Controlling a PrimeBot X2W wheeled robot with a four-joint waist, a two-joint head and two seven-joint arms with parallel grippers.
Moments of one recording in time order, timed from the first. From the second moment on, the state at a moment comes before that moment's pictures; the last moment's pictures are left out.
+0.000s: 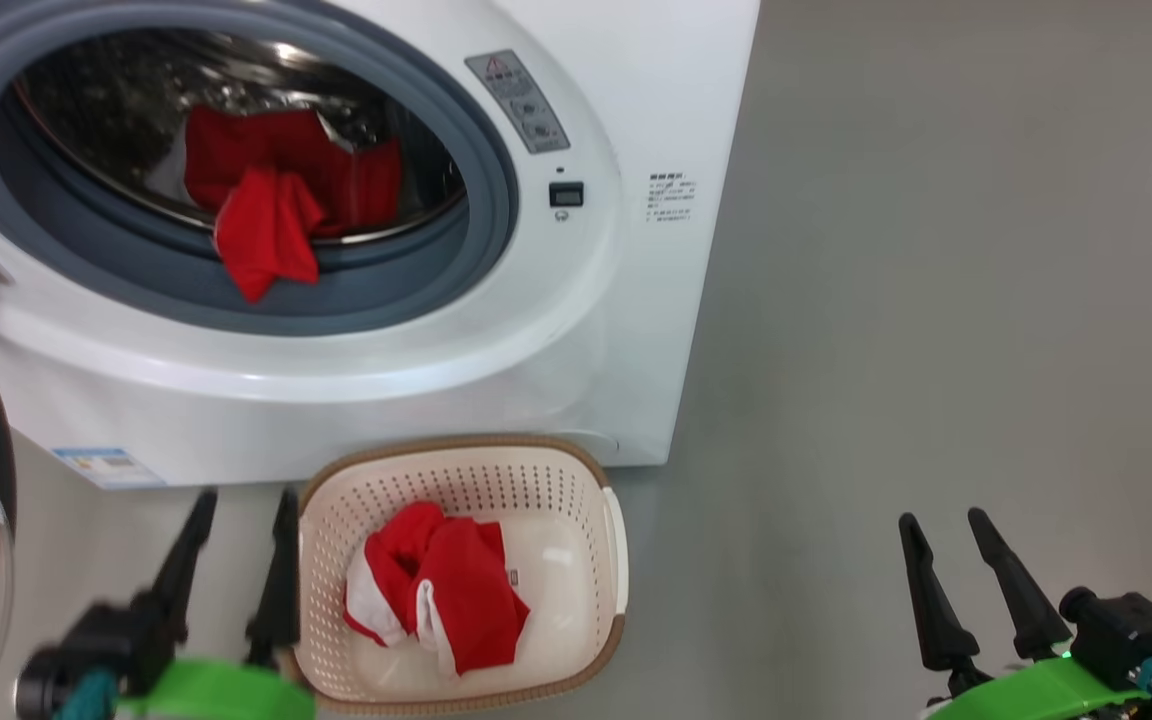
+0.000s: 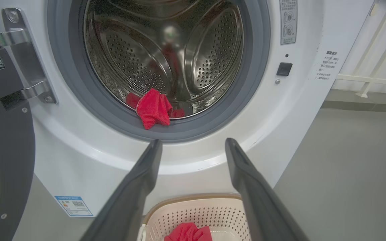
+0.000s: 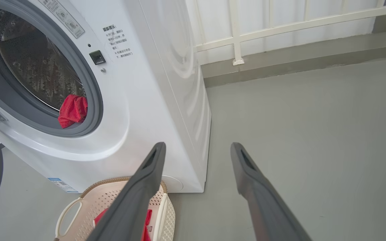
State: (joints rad) left arm -0.11 0.07 0.05 0.25 -0.20 -0.13 -0.26; right arm 0.05 -0.05 0.01 0.21 0.40 0.12 -0.26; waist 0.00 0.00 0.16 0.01
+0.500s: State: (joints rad) left arm -0.72 0.19 0.00 0.69 -0.21 -0.13 -0.26; right arm -0.09 -0.05 0.05 0.20 0.40 0.12 -0.26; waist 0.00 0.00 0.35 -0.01
